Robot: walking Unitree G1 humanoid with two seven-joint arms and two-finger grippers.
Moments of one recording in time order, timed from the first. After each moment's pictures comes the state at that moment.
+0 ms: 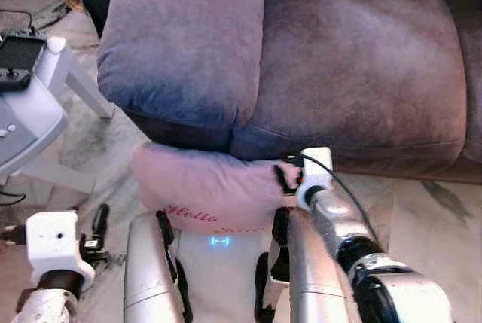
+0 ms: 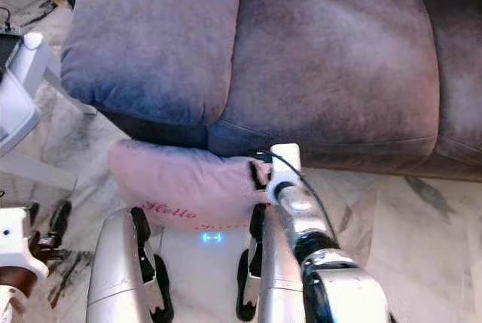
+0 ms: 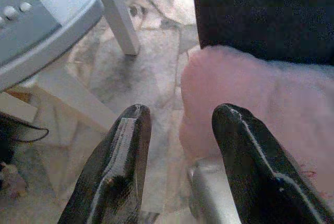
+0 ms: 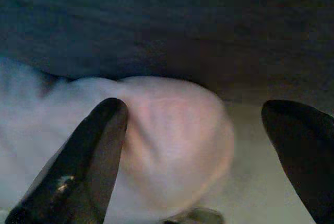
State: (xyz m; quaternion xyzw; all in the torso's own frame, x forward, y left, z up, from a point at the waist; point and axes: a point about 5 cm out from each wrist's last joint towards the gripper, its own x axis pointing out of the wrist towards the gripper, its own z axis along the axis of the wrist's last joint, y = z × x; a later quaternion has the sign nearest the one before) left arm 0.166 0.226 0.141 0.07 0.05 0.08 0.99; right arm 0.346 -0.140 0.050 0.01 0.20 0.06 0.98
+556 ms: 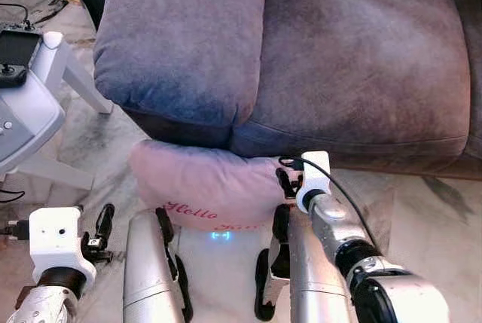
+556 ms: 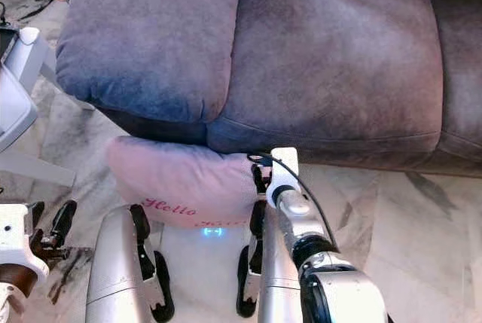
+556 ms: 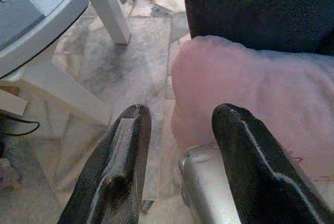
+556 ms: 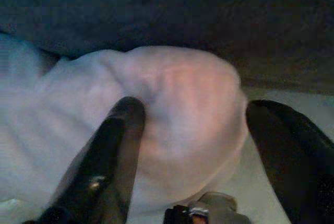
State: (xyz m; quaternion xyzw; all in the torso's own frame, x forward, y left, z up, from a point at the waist) left arm 0.165 0.222 0.150 0.07 0.07 0.06 0.99; right arm 0.340 -0.131 0.042 0.02 0.21 0.06 0.97
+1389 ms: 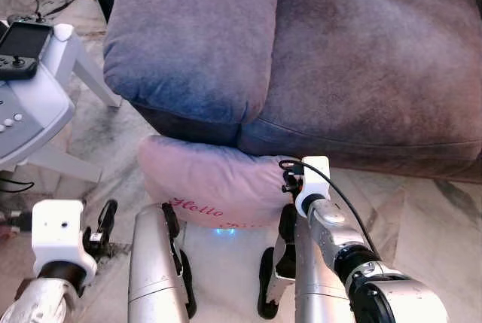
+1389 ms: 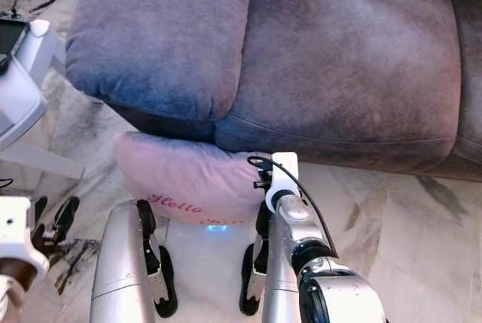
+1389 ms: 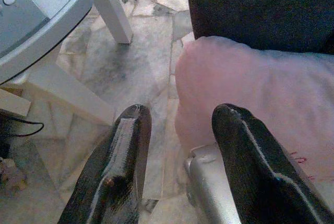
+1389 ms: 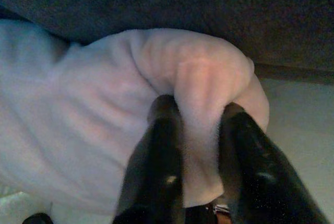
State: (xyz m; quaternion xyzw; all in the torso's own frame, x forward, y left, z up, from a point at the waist) left arm 0.172 0.220 0.156 0.08 0.06 0.04 0.99; right arm 0.336 -0.132 0.038 0.03 0.21 0.06 0.98
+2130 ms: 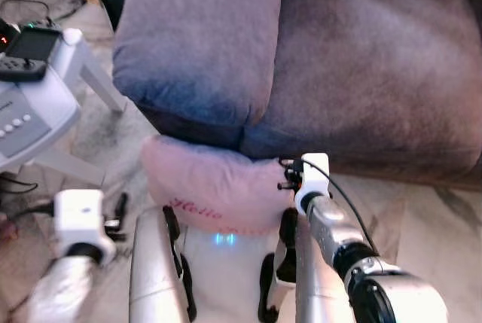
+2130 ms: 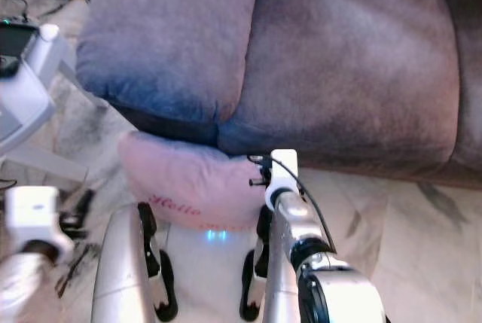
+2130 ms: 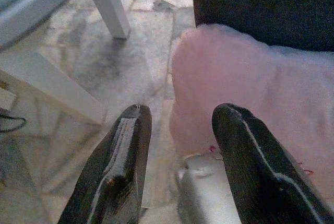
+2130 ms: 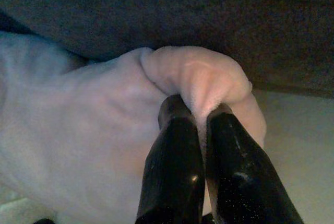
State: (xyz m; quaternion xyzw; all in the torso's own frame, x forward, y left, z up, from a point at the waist) left arm 0.211 0.219 0.119 0.05 0.08 0.04 0.99; right arm 0.337 -0.131 0.038 0.03 0.22 0.06 0.97
